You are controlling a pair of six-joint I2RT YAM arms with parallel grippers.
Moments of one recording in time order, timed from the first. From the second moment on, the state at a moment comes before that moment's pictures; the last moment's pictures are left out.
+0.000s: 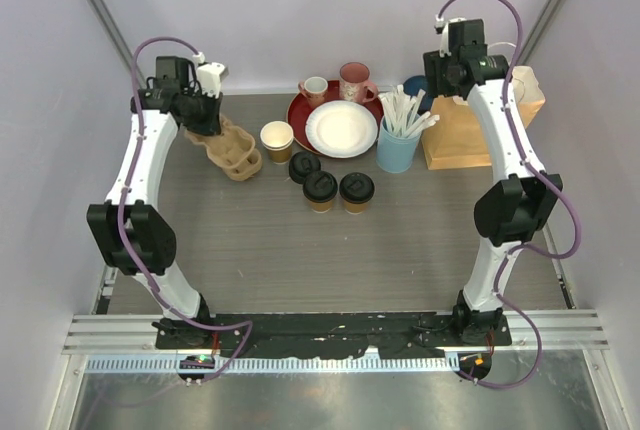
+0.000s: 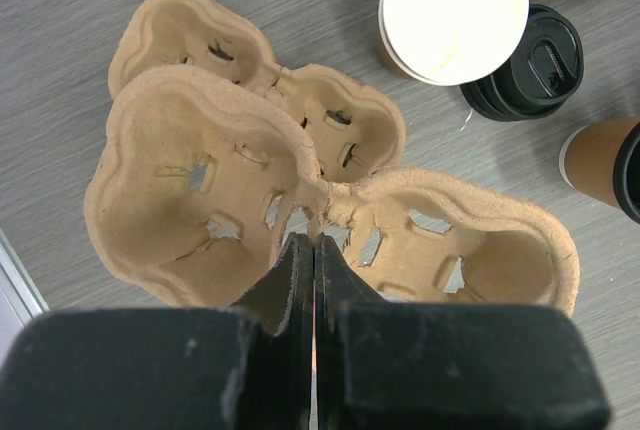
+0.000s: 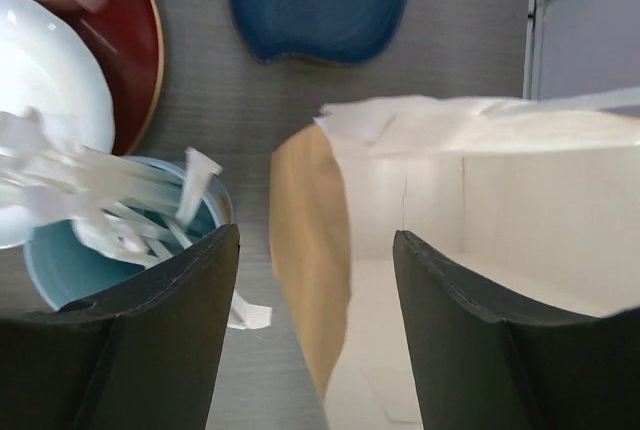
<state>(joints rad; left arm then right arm) -0.01 1.73 1.76 -0.91 0.27 0.29 0.12 1.91 2.10 -0.85 0.20 -0.11</state>
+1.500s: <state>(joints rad) -0.01 1.45 1.56 -0.88 0.27 0.28 0.84 1.40 1.66 -1.35 0.44 0.46</state>
